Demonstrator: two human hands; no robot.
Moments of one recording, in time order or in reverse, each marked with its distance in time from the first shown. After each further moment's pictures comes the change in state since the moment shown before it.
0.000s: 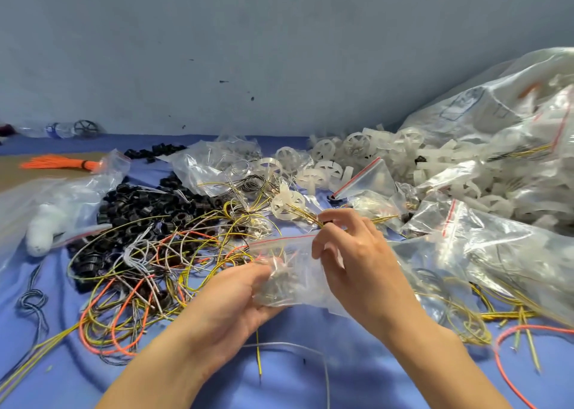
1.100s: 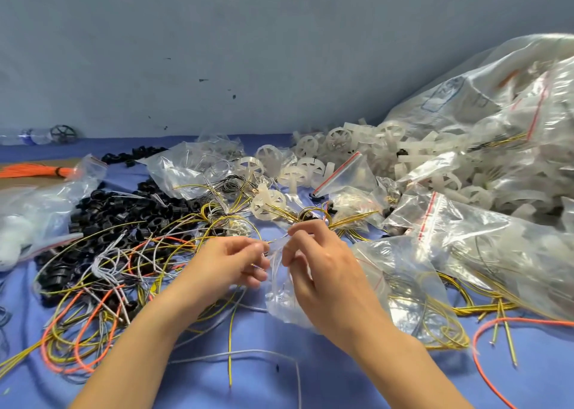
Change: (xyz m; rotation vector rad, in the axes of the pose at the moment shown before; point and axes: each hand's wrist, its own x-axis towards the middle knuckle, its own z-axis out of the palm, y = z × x) left_hand 0.052 0.014 0.003 0.609 -0.059 0.220; right_hand -0.009 0.005 0.013 0.131 0.015 0.015
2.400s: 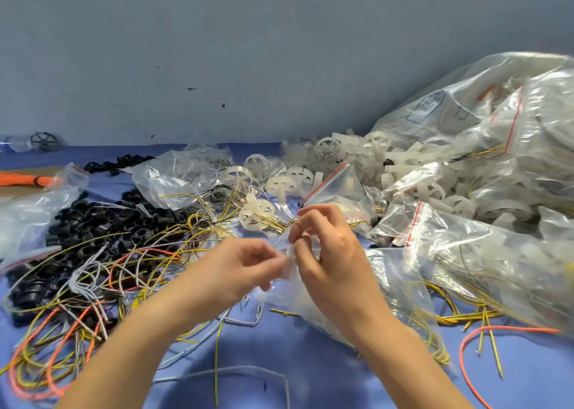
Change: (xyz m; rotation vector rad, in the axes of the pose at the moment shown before) left_hand -0.010 0.031 0.015 0.345 -0.214 0.191; right_hand 0.020 0.006 -0.015 0.135 0.164 0.124
